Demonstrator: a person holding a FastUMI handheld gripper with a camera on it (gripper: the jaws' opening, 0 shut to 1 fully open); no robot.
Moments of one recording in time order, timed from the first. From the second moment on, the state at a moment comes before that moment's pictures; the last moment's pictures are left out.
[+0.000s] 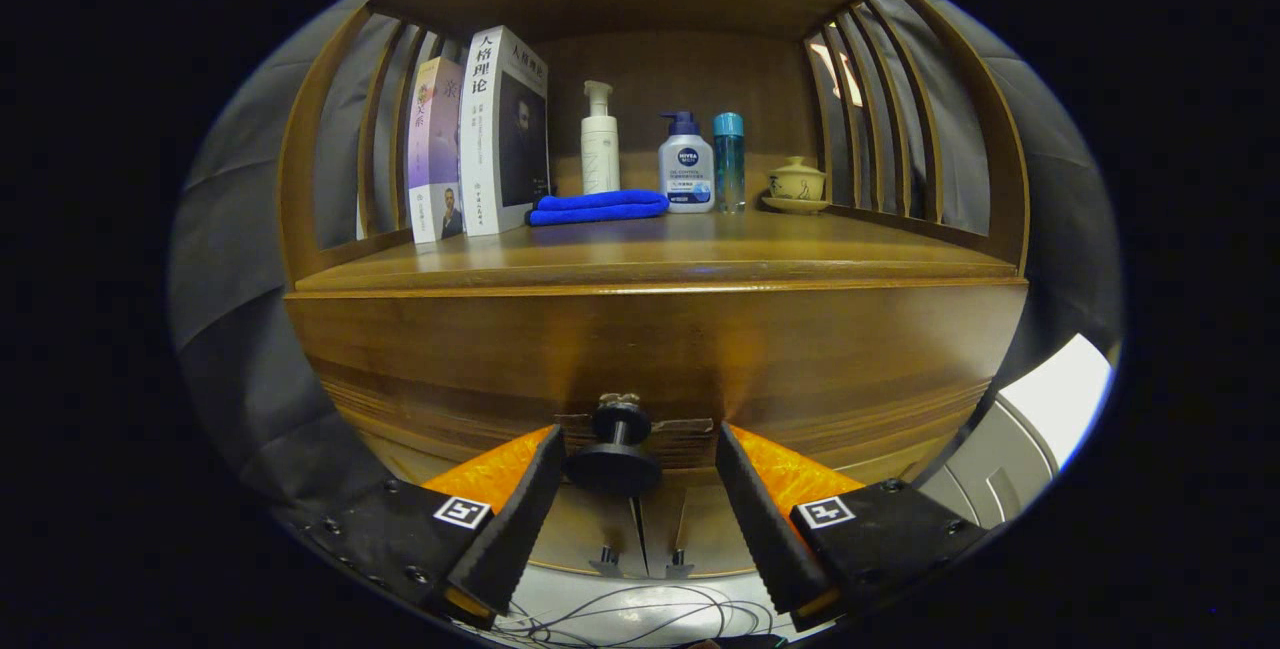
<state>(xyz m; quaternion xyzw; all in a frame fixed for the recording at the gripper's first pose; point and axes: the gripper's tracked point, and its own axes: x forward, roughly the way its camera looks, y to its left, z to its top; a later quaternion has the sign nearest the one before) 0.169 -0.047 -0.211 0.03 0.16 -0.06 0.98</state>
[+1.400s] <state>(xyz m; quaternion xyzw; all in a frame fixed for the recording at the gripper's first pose) 0.171 -0.034 -0.218 0.01 0.14 -0.05 0.99</state>
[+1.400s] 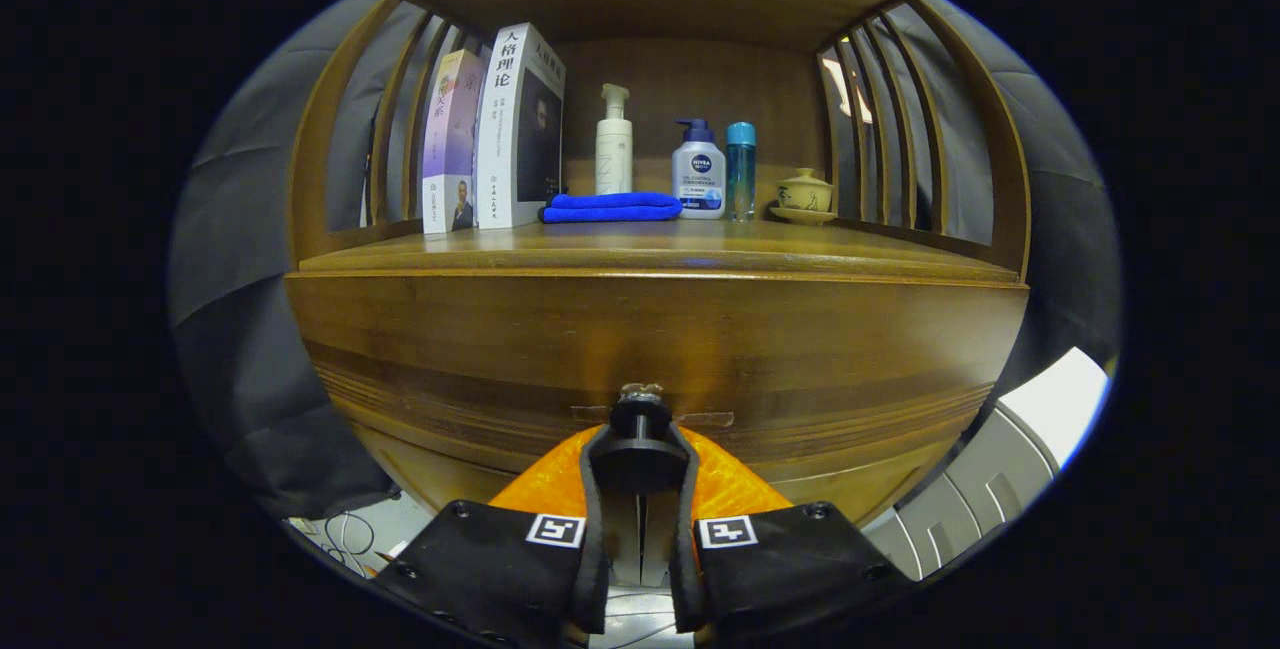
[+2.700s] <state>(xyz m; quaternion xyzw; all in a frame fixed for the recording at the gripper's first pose) 0.065 -0.024 -0.219 -0.03 0.11 -0.04 0.99</state>
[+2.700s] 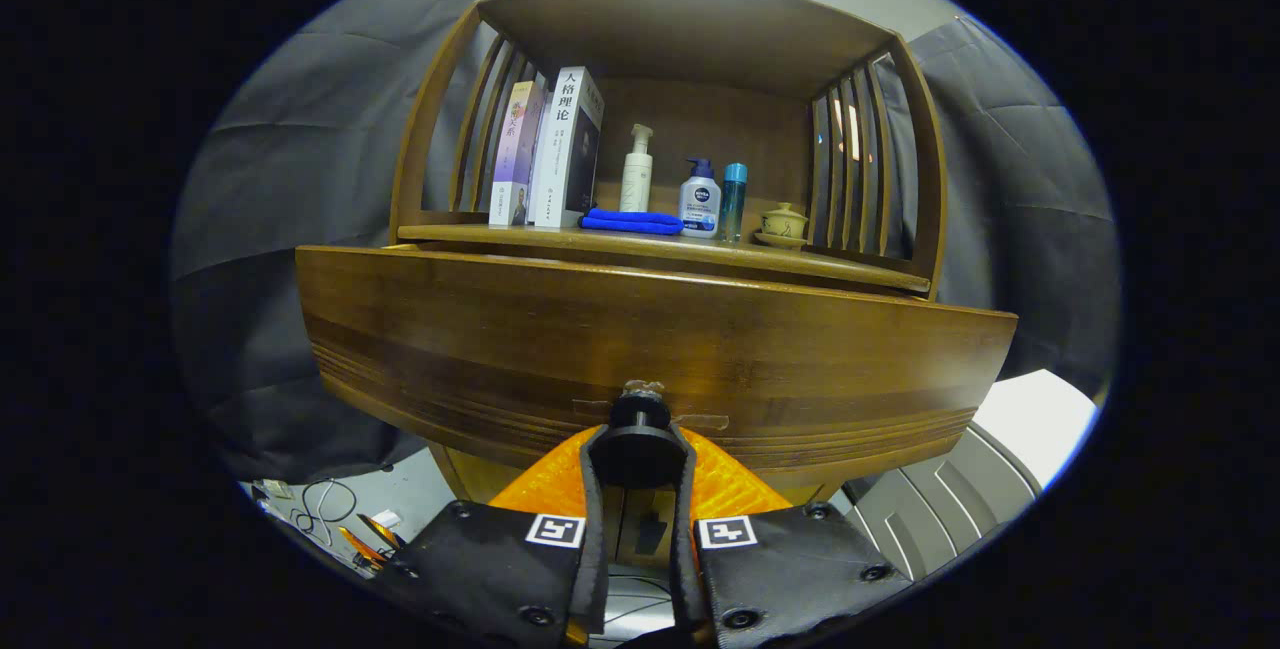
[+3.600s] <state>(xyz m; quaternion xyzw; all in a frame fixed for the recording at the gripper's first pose) 0.050 -0.027 -0.228 -0.04 0.13 0.00 0.99</state>
